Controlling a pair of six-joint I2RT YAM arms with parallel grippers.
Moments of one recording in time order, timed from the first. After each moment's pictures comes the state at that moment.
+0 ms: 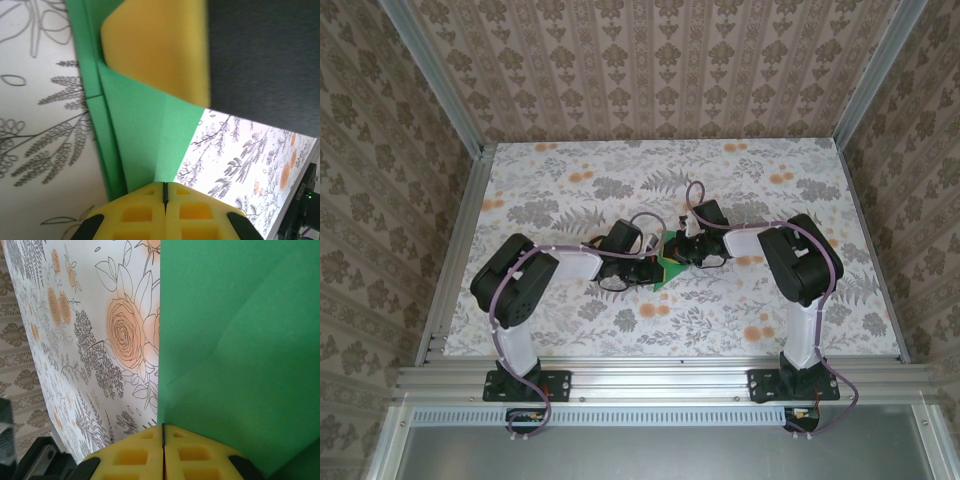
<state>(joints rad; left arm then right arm) -0.72 1.84 0.87 0.04 0.57 -0.66 0.40 1.97 1.00 0.03 -0.64 0.75</state>
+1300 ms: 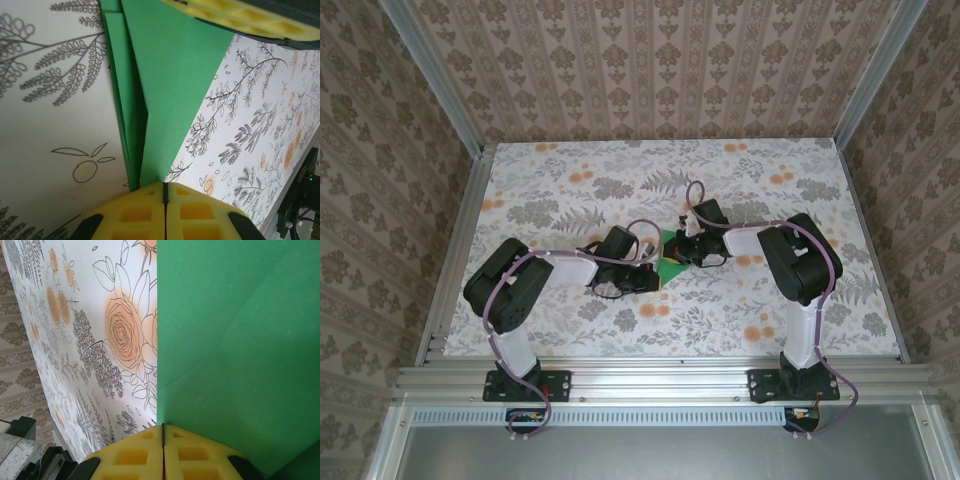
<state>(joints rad) -0.73 1.79 0.81 0.00 0.59 -0.66 0.40 1.98 1.01 0.01 -0.66 0.75</state>
